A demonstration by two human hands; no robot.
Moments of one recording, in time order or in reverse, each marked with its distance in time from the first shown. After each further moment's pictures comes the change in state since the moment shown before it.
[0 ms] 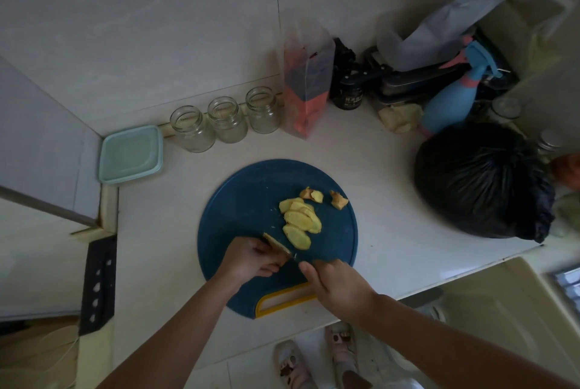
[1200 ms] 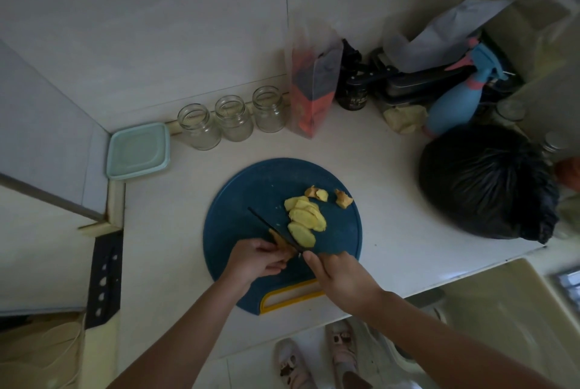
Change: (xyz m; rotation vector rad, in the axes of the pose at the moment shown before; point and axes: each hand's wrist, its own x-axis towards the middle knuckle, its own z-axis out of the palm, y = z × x) left_hand -0.008 -0.002 0.005 -0.209 0.069 -0.085; right_hand 0.003 -0.007 -0.006 0.049 0.007 0.057
